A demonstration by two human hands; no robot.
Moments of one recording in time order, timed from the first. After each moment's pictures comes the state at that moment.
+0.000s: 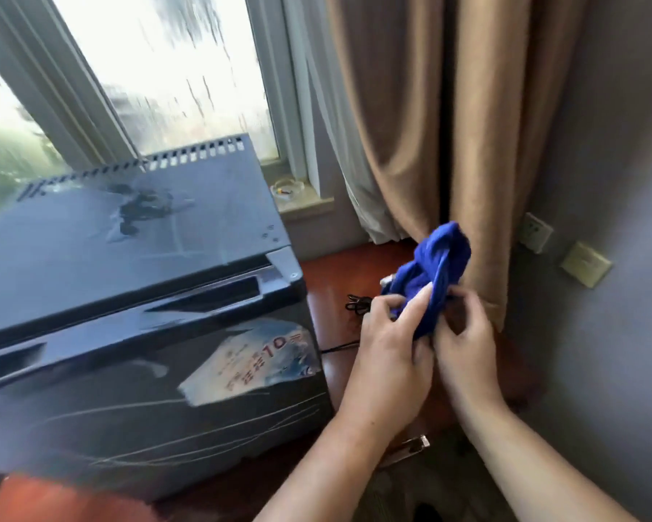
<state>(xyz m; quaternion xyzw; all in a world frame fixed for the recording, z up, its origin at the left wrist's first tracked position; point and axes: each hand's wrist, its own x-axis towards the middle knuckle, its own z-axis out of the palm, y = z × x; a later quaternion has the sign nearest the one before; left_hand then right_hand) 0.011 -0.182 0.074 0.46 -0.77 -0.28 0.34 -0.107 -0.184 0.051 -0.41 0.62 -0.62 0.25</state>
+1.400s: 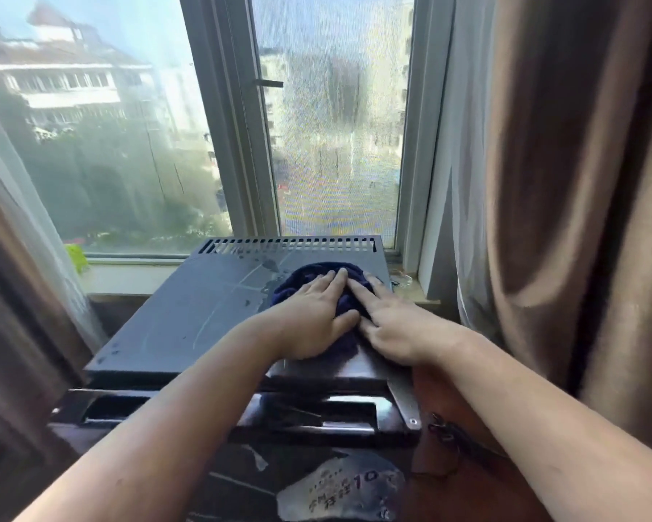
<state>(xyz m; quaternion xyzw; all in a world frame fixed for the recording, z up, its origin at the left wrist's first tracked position) 0.212 -0.337 0.219 0.63 -0.77 -0.11 0.06 0.038 -0.364 0.217 -0.88 0.45 -0.04 0.14</state>
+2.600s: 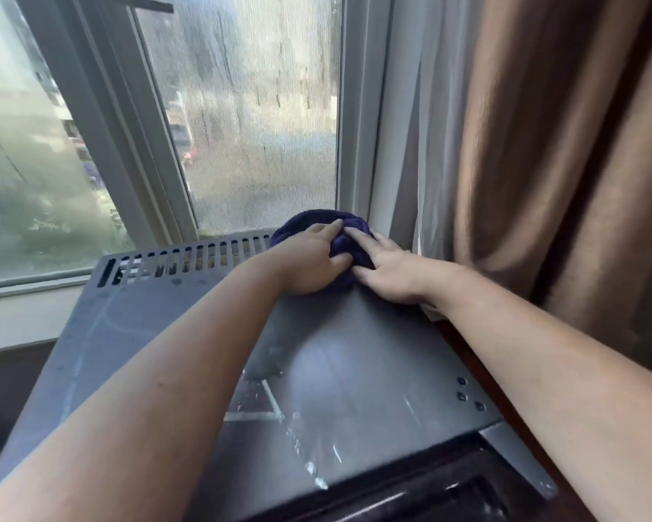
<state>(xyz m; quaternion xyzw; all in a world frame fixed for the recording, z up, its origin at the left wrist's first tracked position) 0.249 -0.497 0.228 0.52 -0.83 -0.16 0.08 0.076 -0.481 0.208 -0.73 0.64 -0.09 0.21</state>
